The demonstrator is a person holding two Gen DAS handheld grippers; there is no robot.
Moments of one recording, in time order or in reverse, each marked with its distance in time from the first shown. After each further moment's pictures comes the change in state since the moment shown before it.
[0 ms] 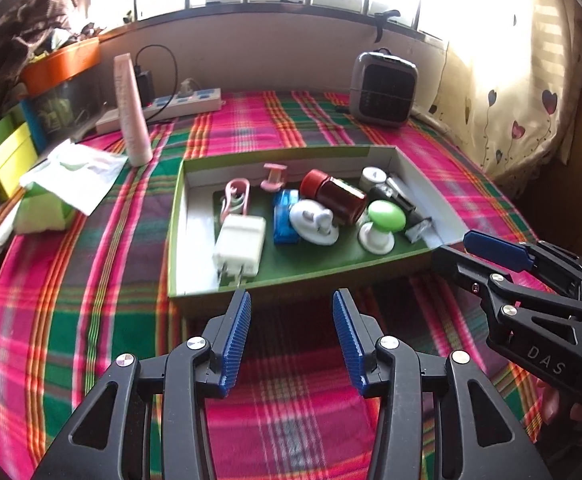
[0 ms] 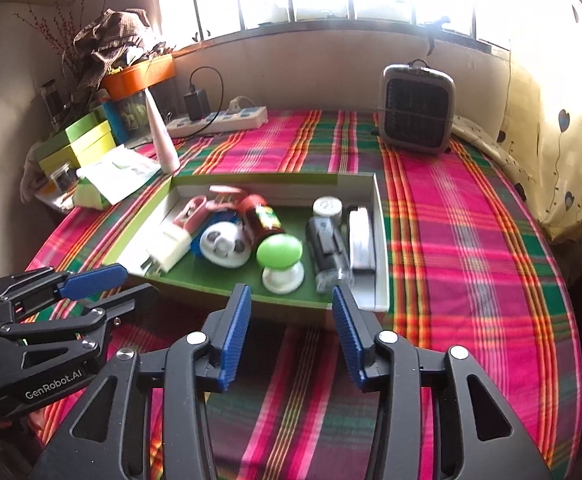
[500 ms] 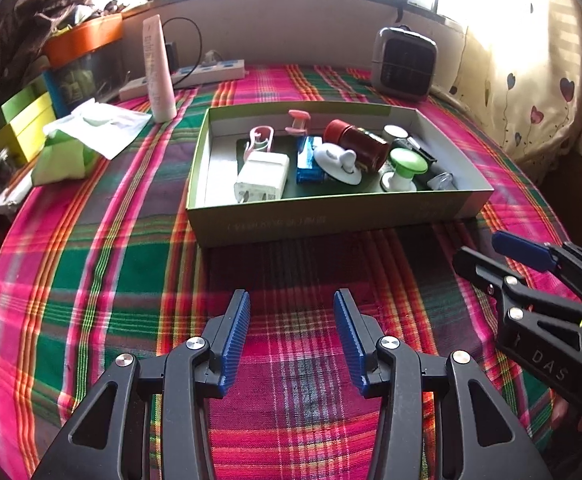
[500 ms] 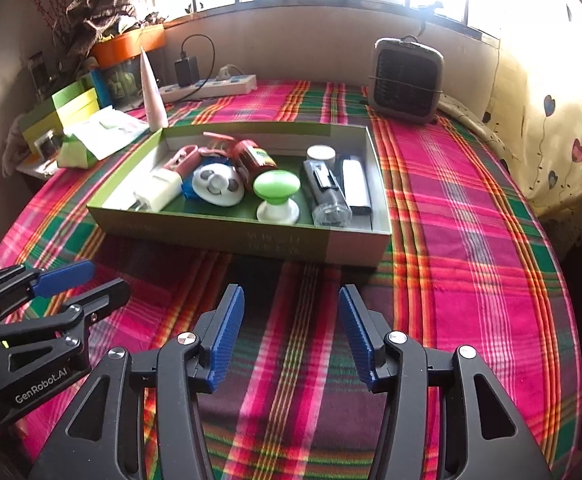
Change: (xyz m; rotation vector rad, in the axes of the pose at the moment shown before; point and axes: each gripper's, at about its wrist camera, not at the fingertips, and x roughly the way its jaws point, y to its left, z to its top) left arm 0.003 0.002 -0.034 -0.037 0.053 0.071; right arm 0.004 0.012 -0.032 -0.019 0.075 -0.101
